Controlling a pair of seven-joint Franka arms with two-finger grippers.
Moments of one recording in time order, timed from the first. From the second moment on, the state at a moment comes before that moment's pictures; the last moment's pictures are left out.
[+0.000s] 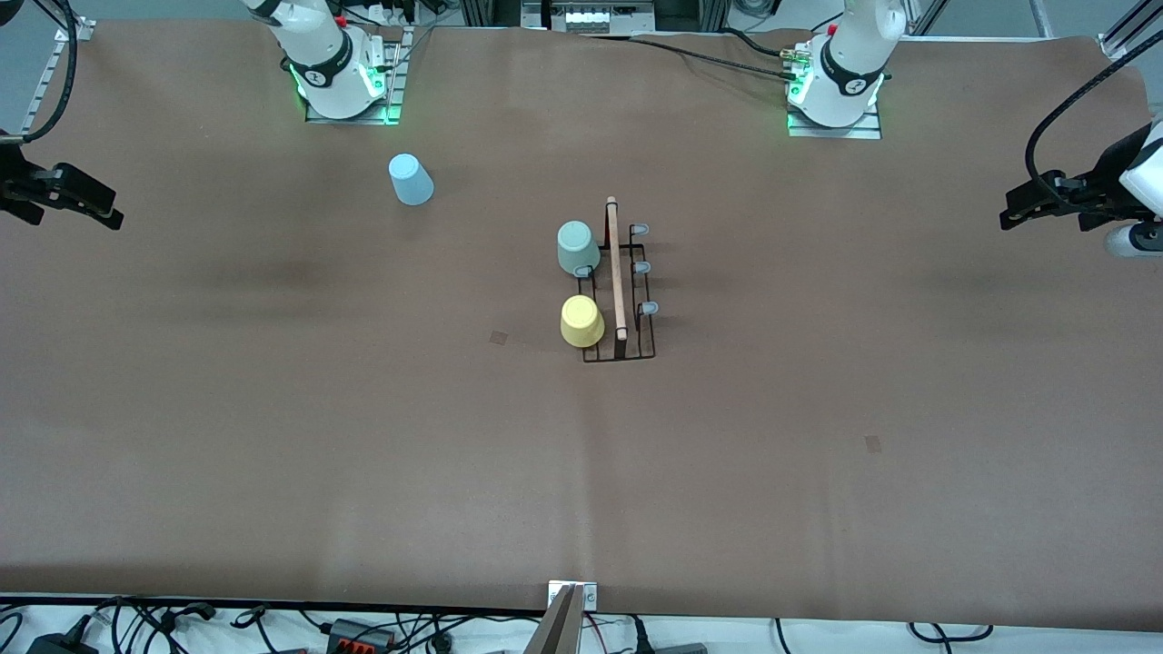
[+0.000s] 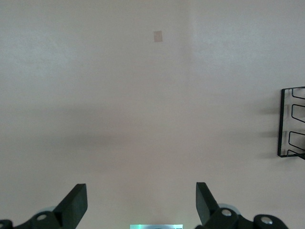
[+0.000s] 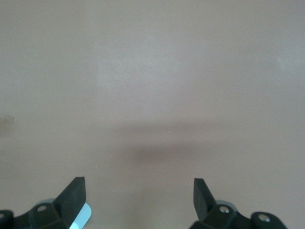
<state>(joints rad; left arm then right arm) 0.06 0.02 -0.01 -1.59 -0.01 1.50 0.04 -0.08 -0.05 -0.01 -1.70 -0.03 1.67 -0.05</state>
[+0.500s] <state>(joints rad) 0.06 0.02 -0.01 -1.59 -0.01 1.50 0.04 -0.08 -0.05 -0.01 -1.71 -0.03 1.68 -0.05</state>
